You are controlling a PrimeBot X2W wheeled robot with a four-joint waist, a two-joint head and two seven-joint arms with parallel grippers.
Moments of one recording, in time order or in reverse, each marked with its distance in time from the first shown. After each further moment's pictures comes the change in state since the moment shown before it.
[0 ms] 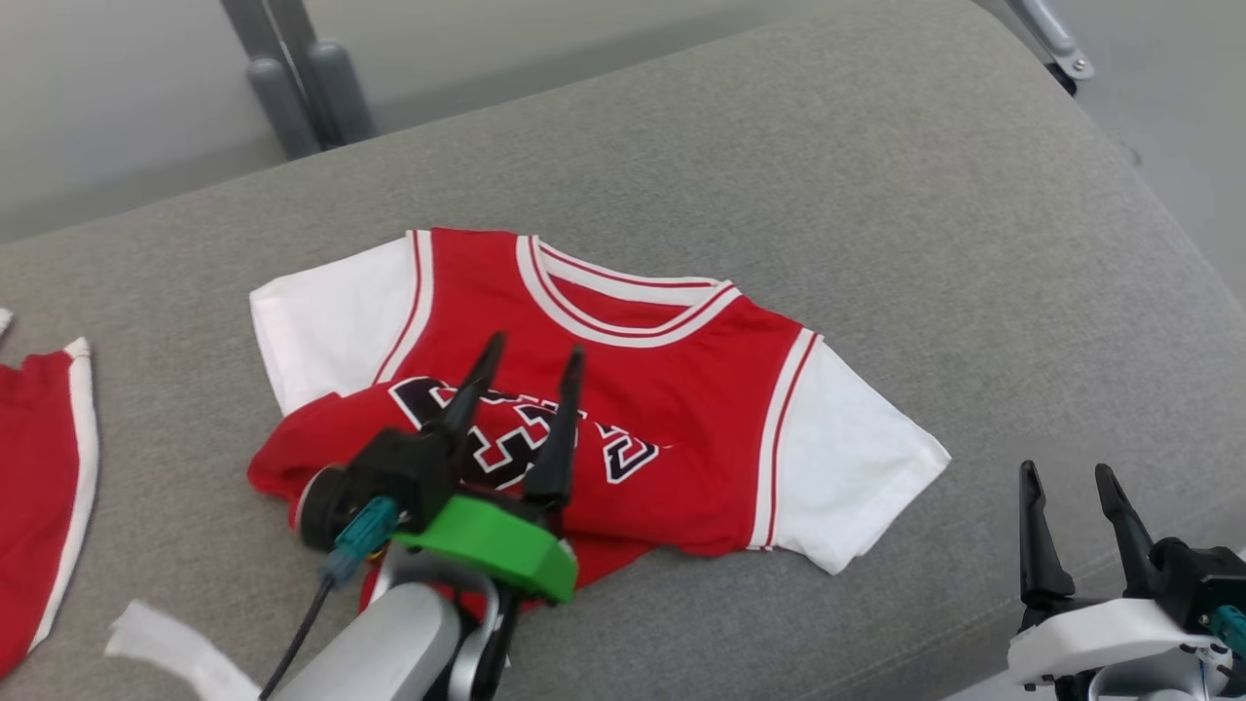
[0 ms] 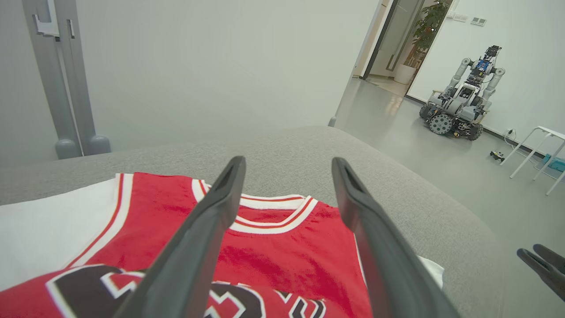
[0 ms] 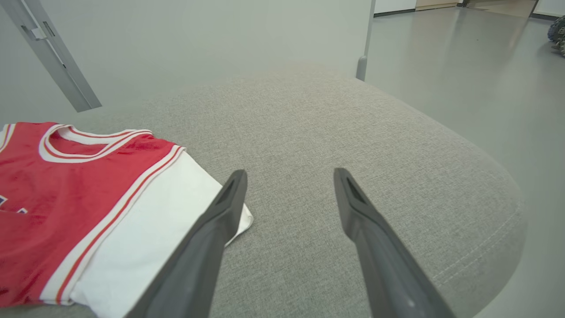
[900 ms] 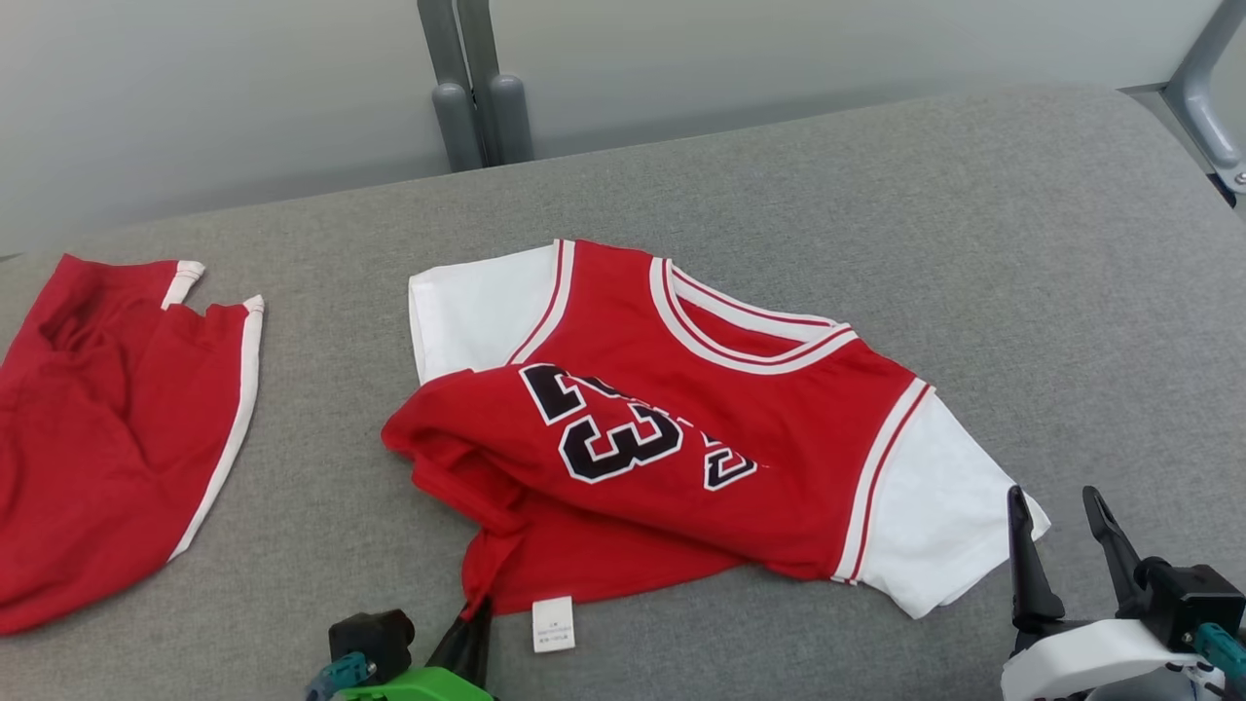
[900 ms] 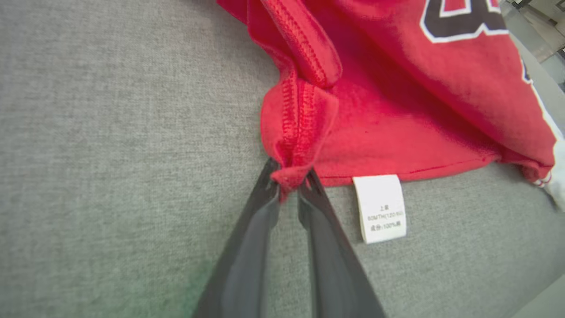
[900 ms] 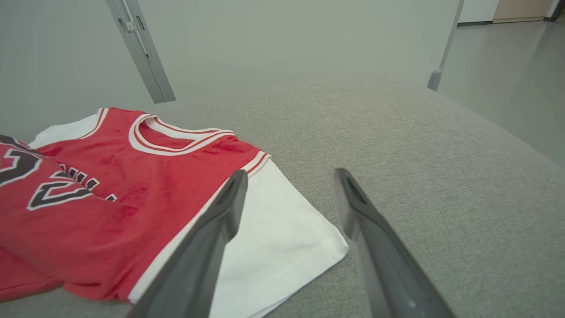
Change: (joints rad) left arm 0.290 -0.016 0.088 0.323 -0.151 -0.098 0.063; right arm 0.034 0.000 0.016 0.006 -0.036 0.000 0.000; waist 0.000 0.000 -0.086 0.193
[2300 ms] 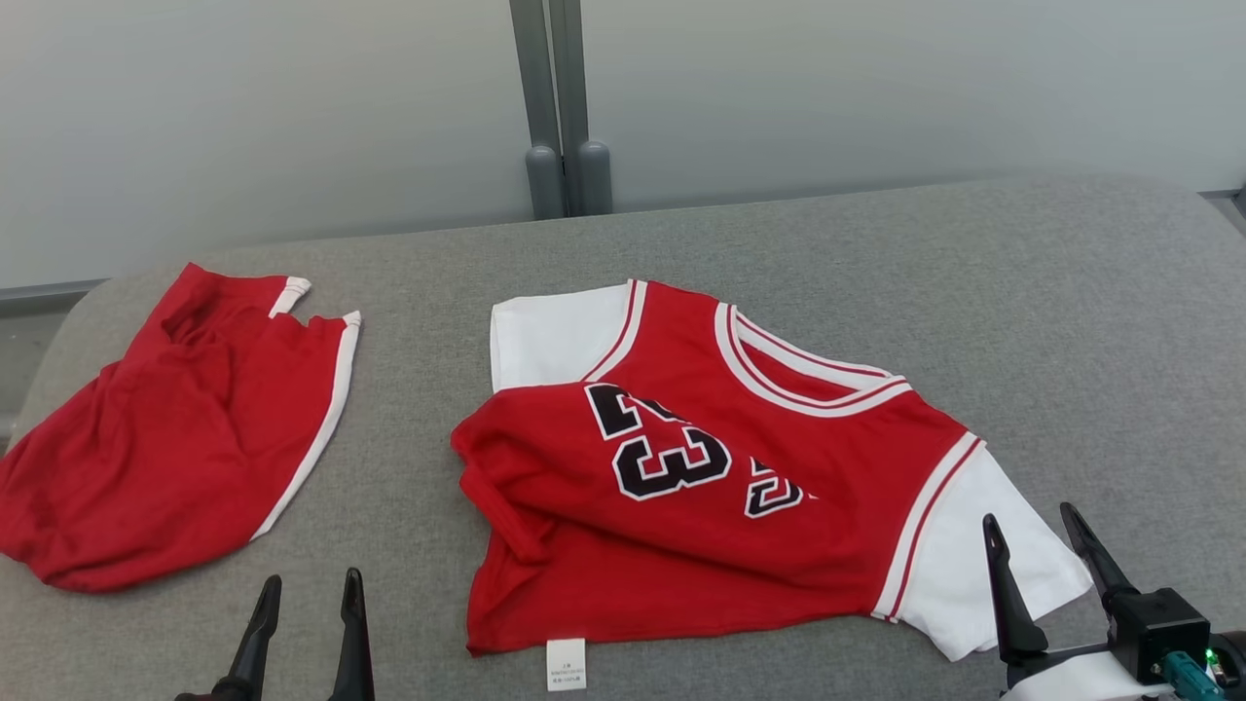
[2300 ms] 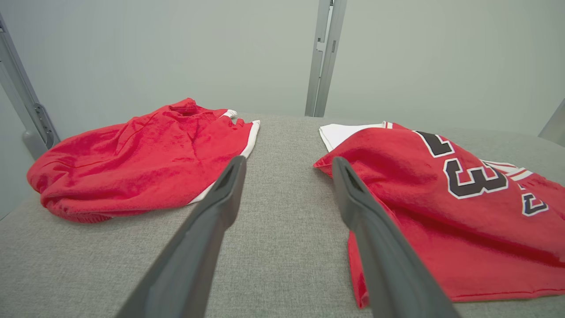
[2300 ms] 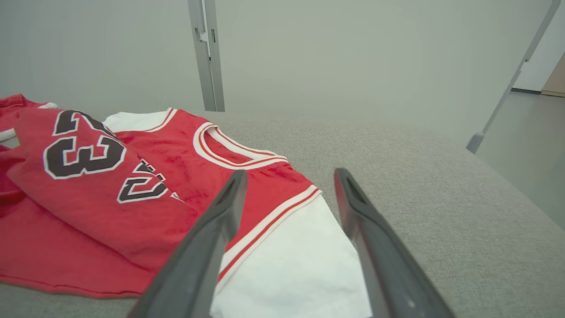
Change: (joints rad) left arm 0.339 -0.200 0.702 -0.370 0.656 -0.281 -0.062; right arm 0.069 -0.037 0.055 -0.073 -0.119 0.000 0.000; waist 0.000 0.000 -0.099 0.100
